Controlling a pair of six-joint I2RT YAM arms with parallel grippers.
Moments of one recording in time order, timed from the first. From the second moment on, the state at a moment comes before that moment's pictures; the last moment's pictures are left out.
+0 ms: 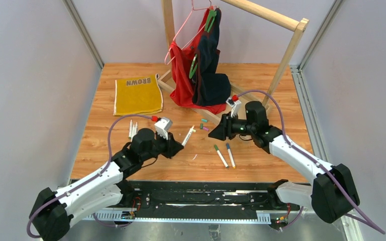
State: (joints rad) left arm -0.66 0.81 0.39 0.00 0.12 -0.40; right arm 0.48 1.18 0.69 -0.03 -0.66 0.40
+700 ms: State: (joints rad) left arm -0.86 0.76 0.32 0.16 0.15 -0.44; right arm 0.60 1.24 0.69 0.17 -0.66 0.53
